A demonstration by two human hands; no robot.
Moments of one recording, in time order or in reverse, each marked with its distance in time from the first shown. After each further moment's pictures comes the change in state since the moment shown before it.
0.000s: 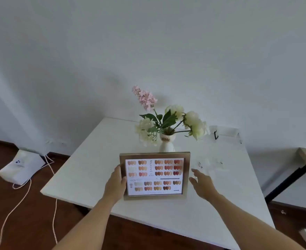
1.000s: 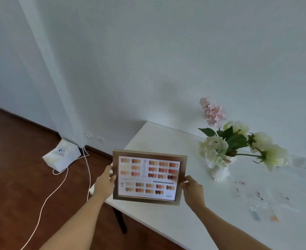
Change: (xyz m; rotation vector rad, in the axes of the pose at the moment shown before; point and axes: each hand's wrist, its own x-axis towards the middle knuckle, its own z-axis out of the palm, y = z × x) left_hand 0.055 -0.165 -0.168 -0.079 0.156 -0.207; right_hand 0.045 -0.200 0.150 0.249 0.060 -0.095
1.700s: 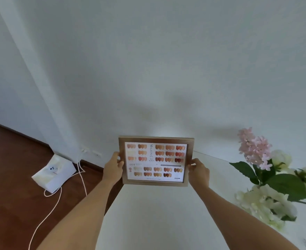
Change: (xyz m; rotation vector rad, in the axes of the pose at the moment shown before) left_hand 0.235 0.039 -0.020 -0.035 0.019 0.078; right_hand 0.202 -0.124 0.037 0.015 0.191 0.077
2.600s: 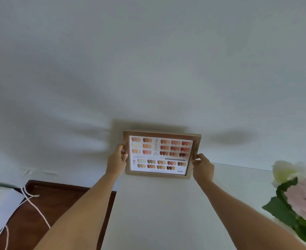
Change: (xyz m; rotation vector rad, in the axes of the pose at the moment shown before) left_hand 0.244 0.026 0.135 0.018 -0.222 0.200; right_hand 0.174 0.010 0.040 -0.098 0.246 0.285
